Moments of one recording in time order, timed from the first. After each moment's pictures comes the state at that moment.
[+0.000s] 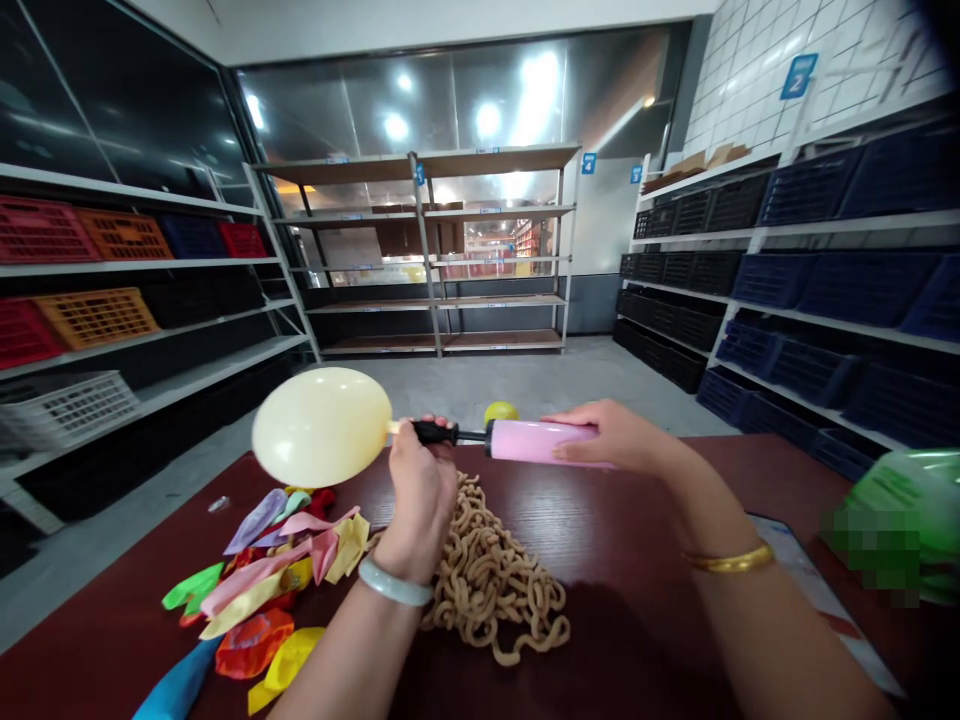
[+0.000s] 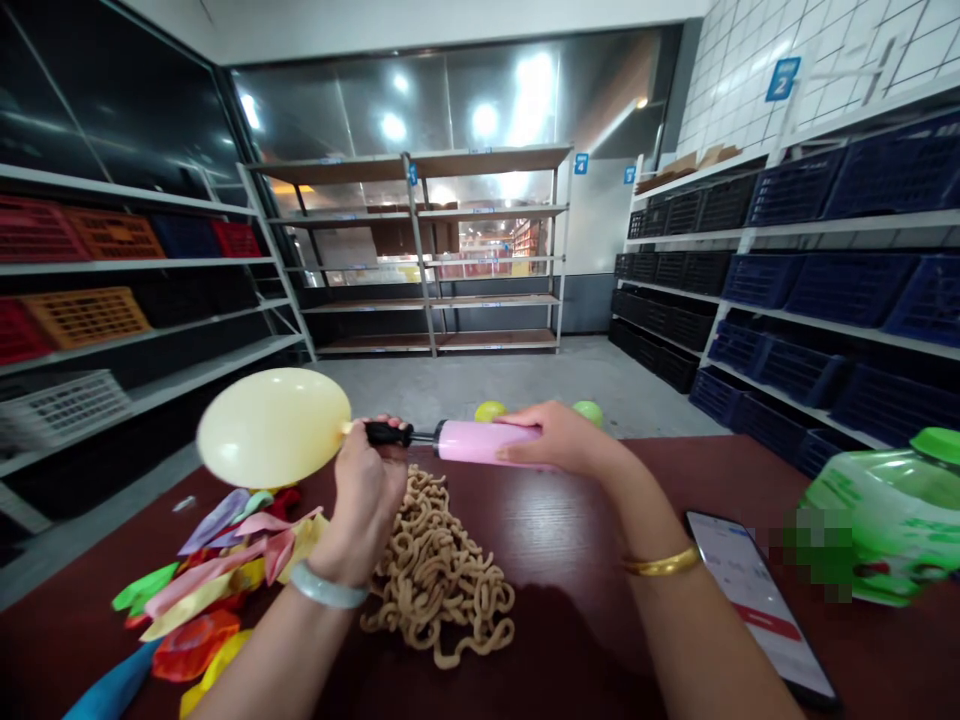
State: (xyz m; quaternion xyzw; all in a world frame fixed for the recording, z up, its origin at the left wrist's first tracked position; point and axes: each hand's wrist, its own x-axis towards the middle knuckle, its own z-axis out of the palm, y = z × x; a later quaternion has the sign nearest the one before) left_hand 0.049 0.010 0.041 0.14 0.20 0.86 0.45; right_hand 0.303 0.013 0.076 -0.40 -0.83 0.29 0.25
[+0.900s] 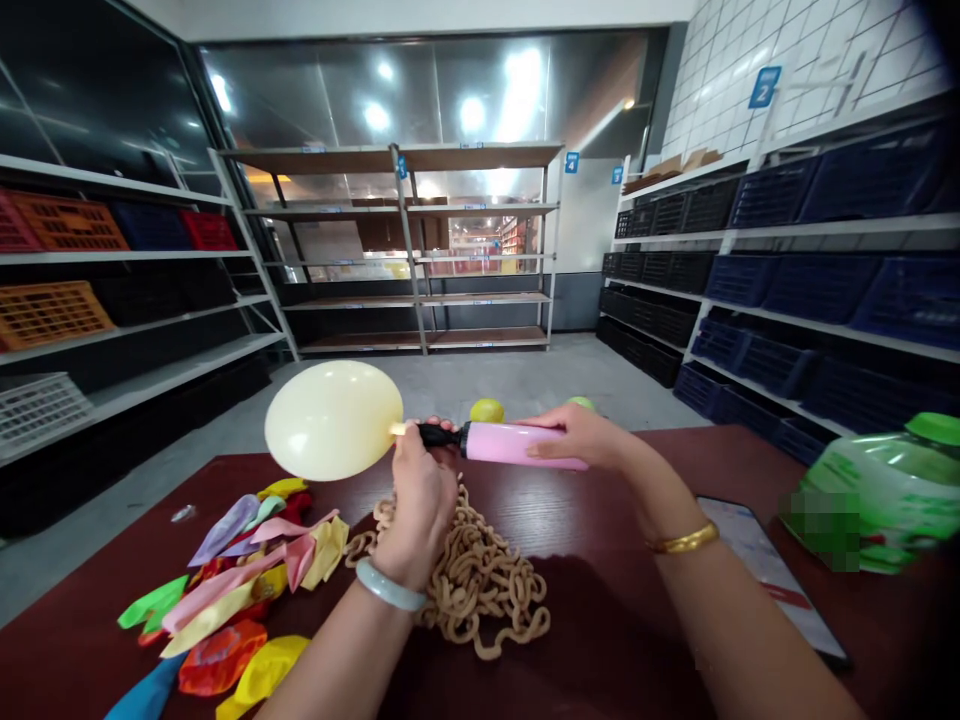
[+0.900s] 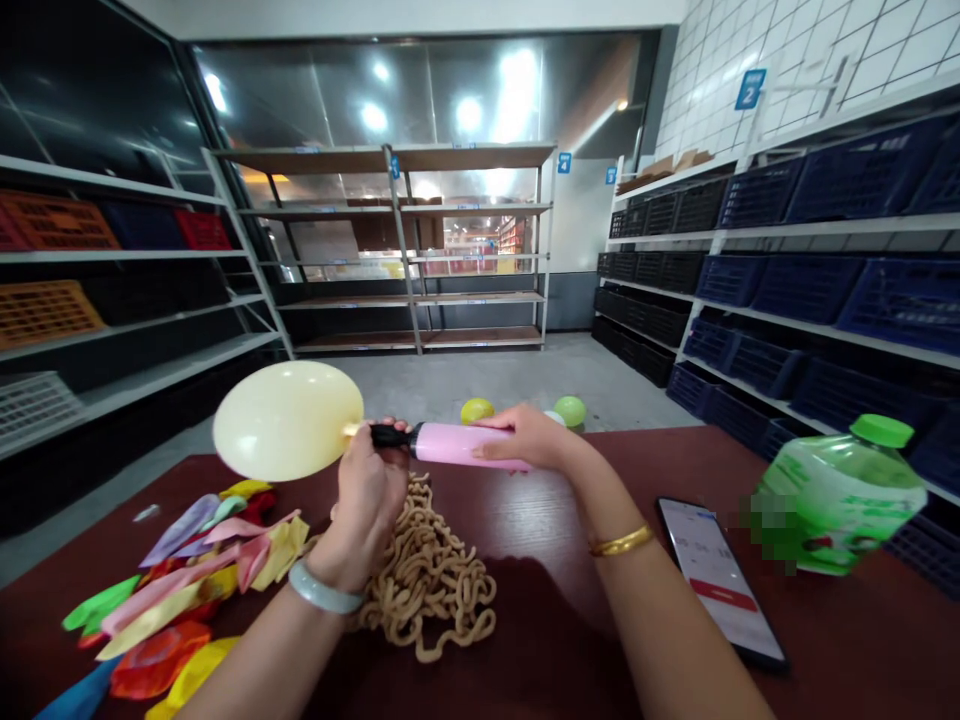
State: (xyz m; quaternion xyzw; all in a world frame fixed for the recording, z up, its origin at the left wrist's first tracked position) left_hand 0.068 0.010 0.020 0.18 0.20 0.84 0.47; right_hand 0.296 0.018 0.069 -0.40 -0.81 0.36 0.22
